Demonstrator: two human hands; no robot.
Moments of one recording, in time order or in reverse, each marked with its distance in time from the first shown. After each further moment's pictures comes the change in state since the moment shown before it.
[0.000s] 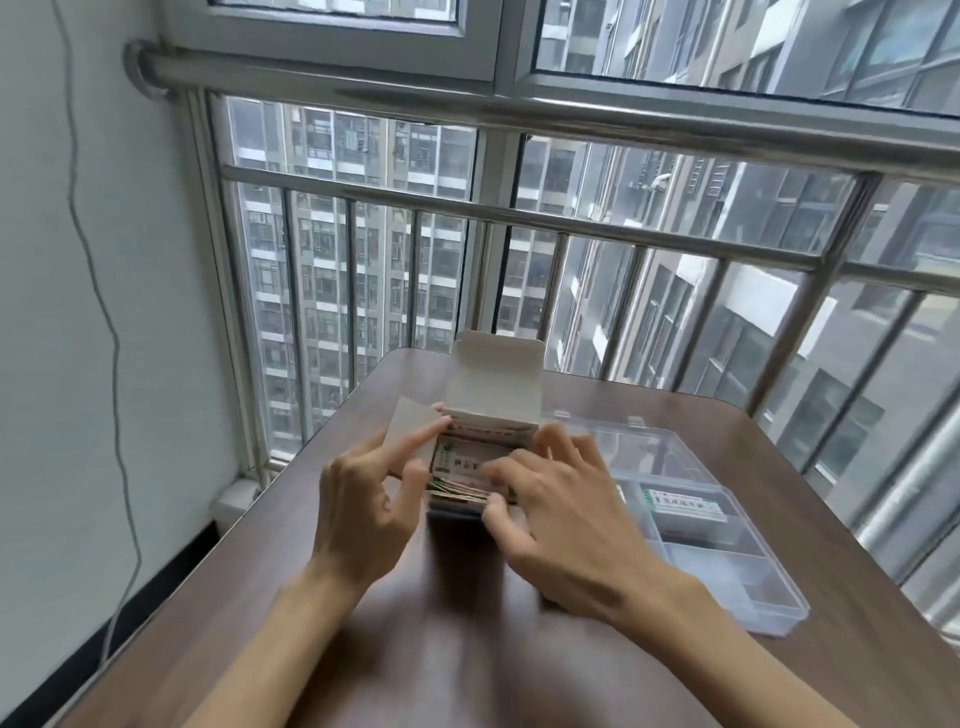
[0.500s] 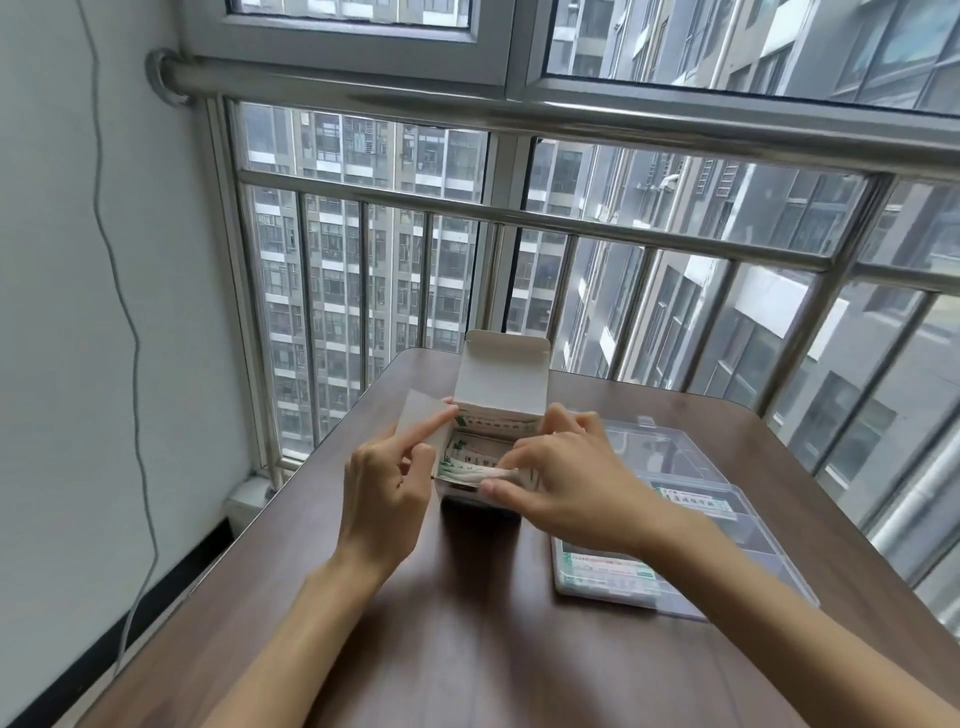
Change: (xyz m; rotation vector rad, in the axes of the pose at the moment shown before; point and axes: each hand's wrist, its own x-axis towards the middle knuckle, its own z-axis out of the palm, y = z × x) left_hand 0.002 0.004 0.003 -0.120 -0.011 -0.167; right_hand 0.026 0.010 -0.013 0.084 -0.246 -0.046
